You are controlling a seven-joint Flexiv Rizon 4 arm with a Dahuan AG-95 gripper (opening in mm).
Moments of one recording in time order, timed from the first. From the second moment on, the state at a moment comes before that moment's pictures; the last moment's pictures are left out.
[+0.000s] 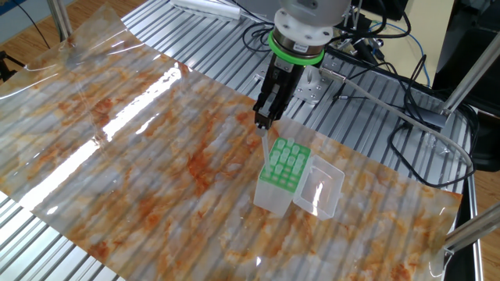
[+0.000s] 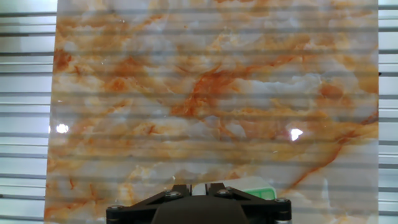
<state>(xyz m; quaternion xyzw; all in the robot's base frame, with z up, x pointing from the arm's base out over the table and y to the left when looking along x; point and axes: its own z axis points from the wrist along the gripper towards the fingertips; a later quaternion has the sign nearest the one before) 0.490 0.086 0.237 0.69 0.72 0.02 0.07</state>
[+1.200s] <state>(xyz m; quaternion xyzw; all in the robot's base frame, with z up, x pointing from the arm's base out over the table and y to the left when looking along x) 0.490 0.089 0.232 0.70 0.71 -0.01 0.10</state>
